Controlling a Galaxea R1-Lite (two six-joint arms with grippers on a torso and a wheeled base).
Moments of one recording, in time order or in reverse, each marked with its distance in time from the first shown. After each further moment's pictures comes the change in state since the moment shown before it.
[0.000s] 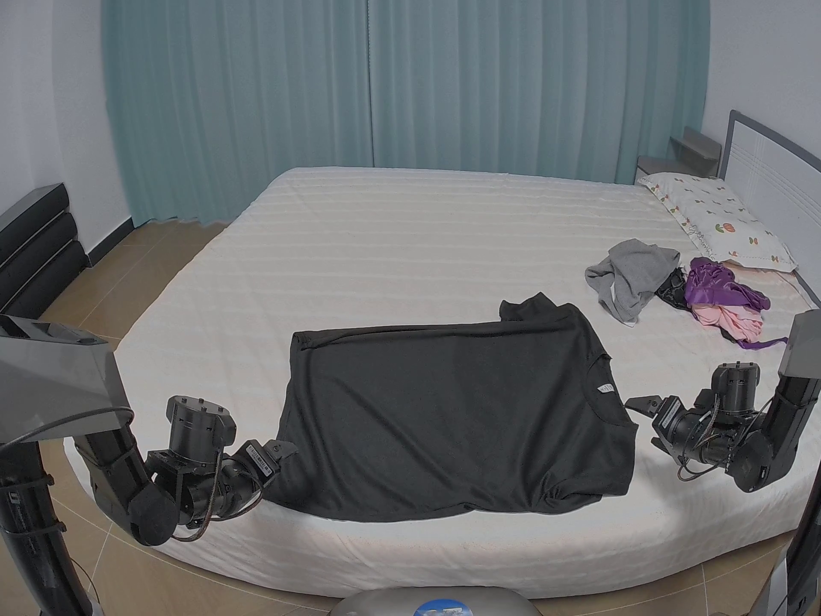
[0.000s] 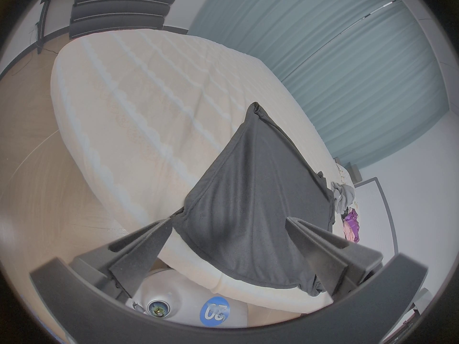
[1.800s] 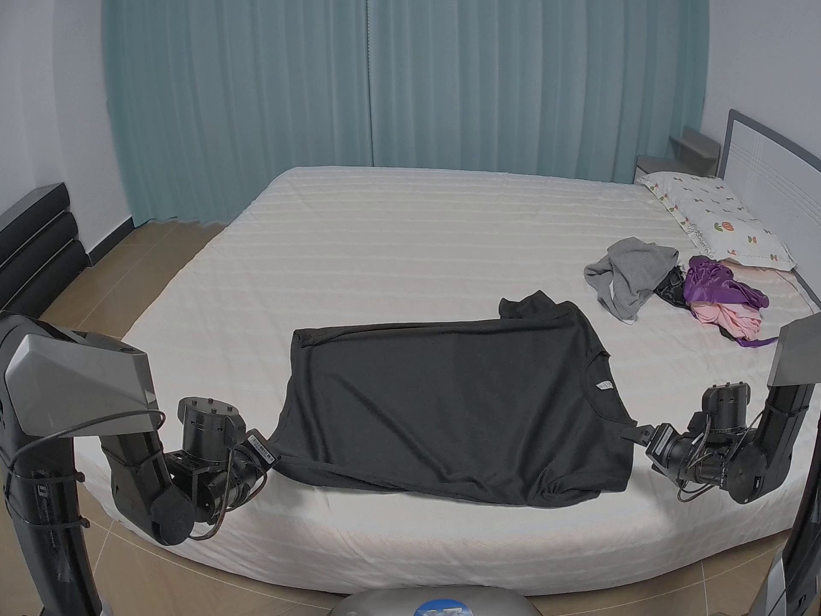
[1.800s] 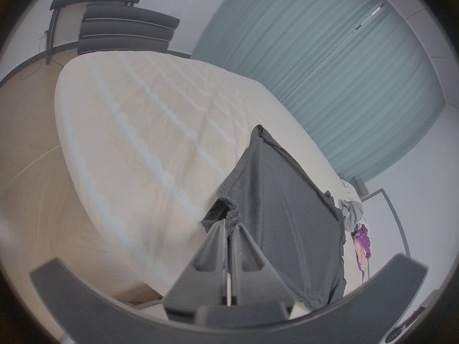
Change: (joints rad) left arm 0.006 0.129 -0.043 -0.168 0.147 0.032; right arm 0.011 0.064 0.044 0.014 -0.040 -0.084
